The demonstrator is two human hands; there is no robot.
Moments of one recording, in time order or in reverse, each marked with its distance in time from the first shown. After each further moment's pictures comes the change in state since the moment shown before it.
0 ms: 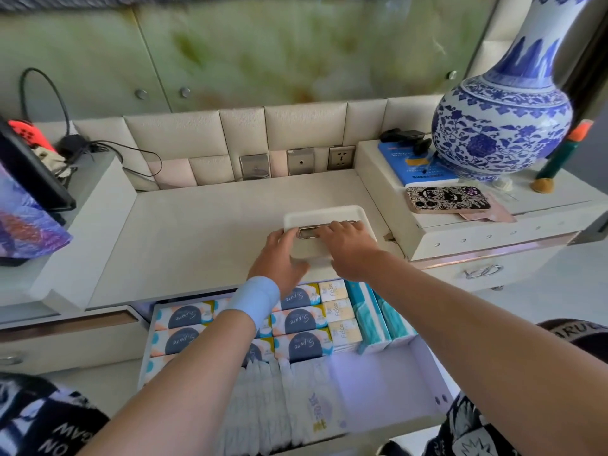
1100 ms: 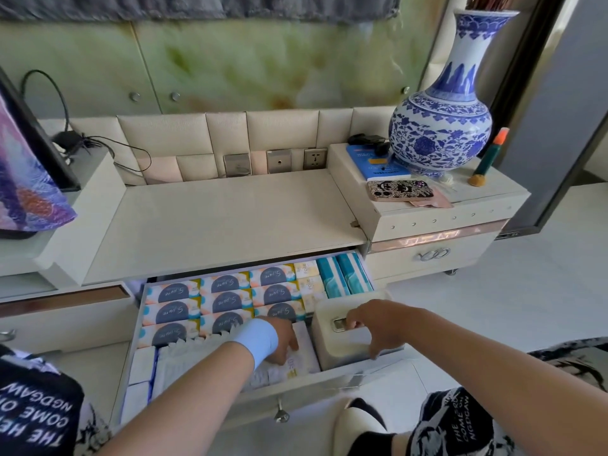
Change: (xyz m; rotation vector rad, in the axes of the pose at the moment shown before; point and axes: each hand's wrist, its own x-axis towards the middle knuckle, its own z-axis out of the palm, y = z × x) left_hand -0.128 0.001 0.064 0.943 -0.933 0.219; right_hand -0.198 0.009 0.028 0.284 -0.592 -0.021
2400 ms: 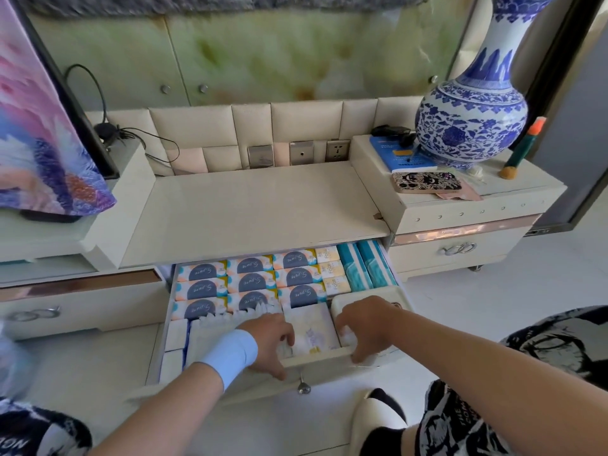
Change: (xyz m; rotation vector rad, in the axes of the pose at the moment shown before) left_hand -0.058 -0.028 0.057 -0.332 0.285 -0.044; right_hand 0.026 -0.062 0.010 -0.249 0.066 -0.166
